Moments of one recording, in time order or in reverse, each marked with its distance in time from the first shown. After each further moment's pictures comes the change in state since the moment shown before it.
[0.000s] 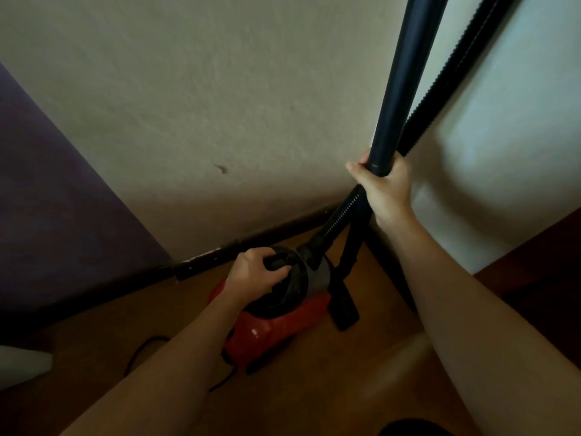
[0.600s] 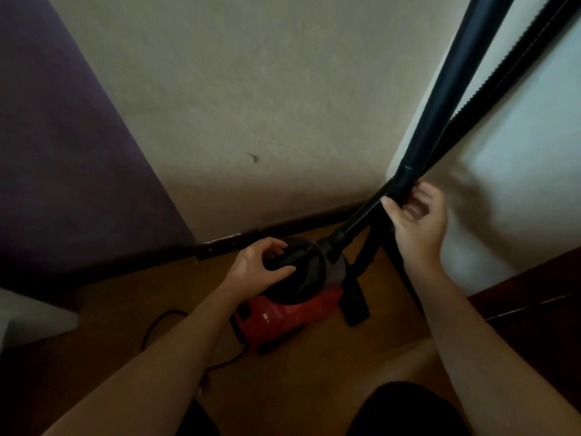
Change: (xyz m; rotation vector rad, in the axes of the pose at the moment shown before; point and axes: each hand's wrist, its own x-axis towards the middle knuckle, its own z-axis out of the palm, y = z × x) left_hand -0.030 -0.032 -0.021 -0.096 0.048 0.107; right_hand -0.059 0.014 -0.016 -0.113 0.167 0.084
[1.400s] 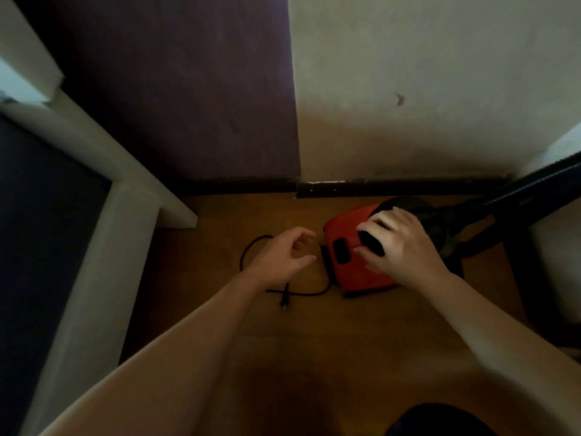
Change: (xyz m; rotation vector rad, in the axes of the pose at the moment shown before) left_hand -0.136 -0.075 -0.063 -0.049 0.029 -0.321; right_hand -0.144 0.014 0.101 -0.776 -1.063 -0.893
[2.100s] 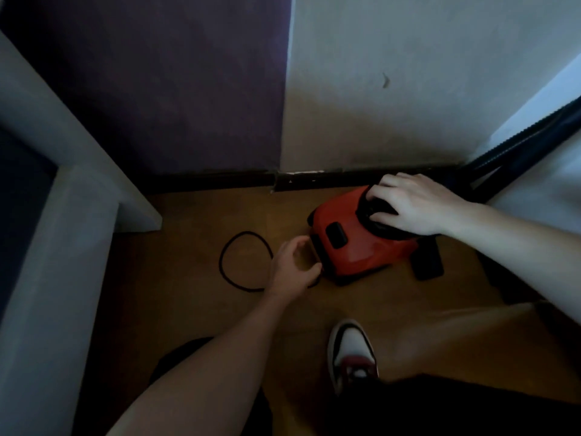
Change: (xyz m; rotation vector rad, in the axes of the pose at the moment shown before) left_hand 0.000 -0.075 0.080 -0.275 0.193 0.050; right_hand 0.030 -0.009 -0.040 -0.331 -0.422 0.099
